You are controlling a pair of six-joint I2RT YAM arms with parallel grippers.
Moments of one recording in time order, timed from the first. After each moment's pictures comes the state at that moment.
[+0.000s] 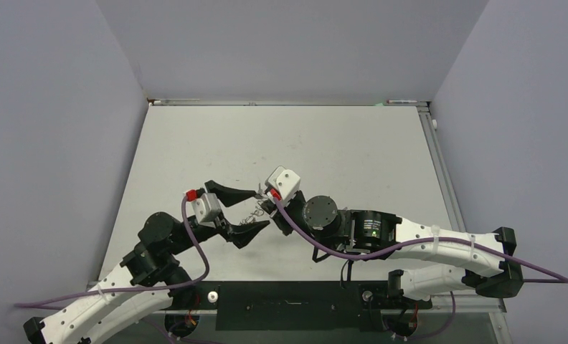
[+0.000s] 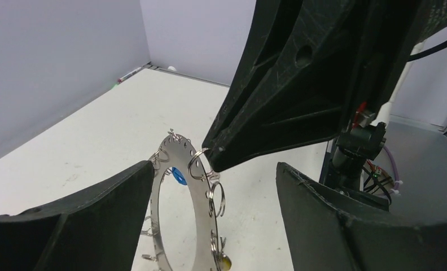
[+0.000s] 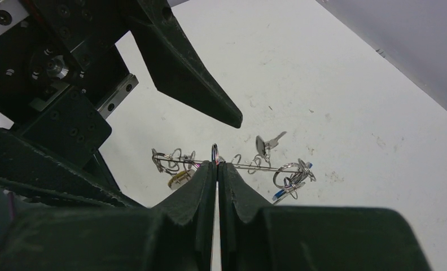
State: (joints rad) left arm -0.89 0.47 0.56 0.08 0.24 -0.09; right arm 1.39 1.18 1.22 -0.32 0.43 0.06
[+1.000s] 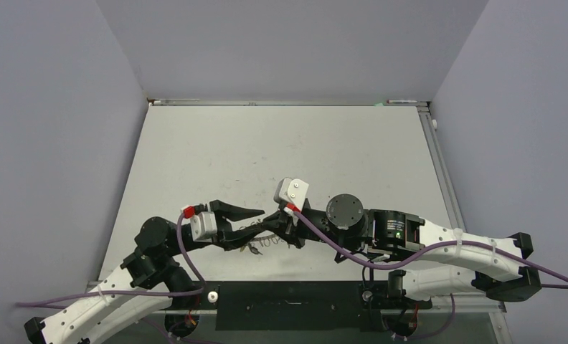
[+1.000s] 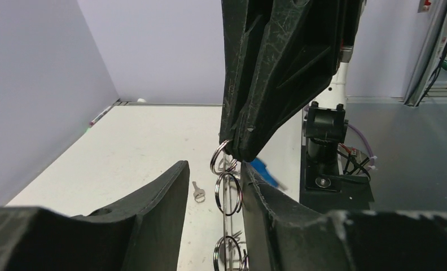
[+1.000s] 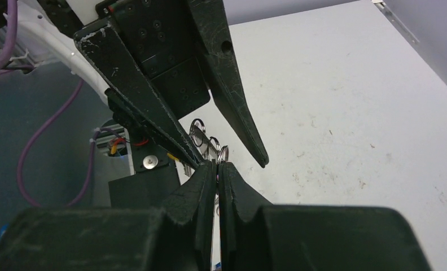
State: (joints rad) left arm -0.90 0.45 0.53 0.17 0.41 0.00; right arm 1.39 1.08 1.22 -0.35 0.12 0.01
